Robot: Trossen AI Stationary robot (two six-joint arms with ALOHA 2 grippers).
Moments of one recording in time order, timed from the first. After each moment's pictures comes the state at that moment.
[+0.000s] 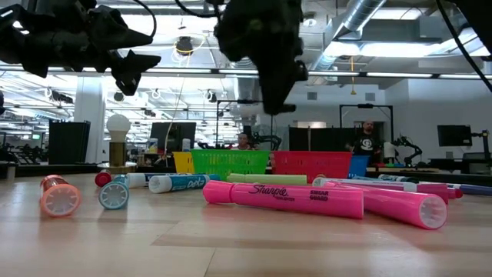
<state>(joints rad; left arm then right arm) 0.25 0.66 0.14 0.50 0.37 -0.31 0.12 2.16 1.97 -1.28 -0.06 0.44</state>
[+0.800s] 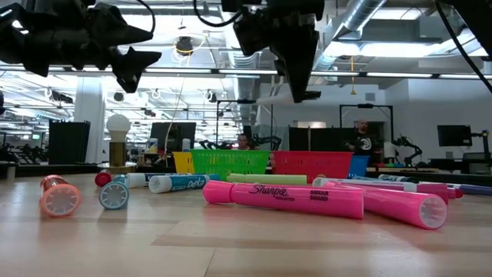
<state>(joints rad) 0.25 0.66 0.14 0.53 0.37 -0.31 0.04 2.12 2.01 -1.47 -0.10 0.14</state>
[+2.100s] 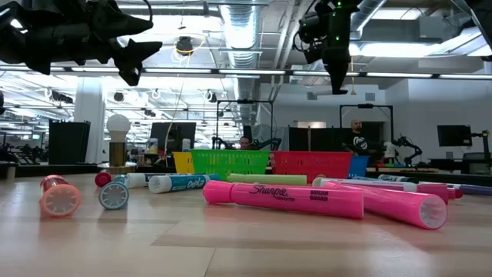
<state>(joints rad) 0.25 0.66 0.14 0.61 0.37 -0.31 -0.75 1.85 1.98 -1.53 0.13 -0.48</state>
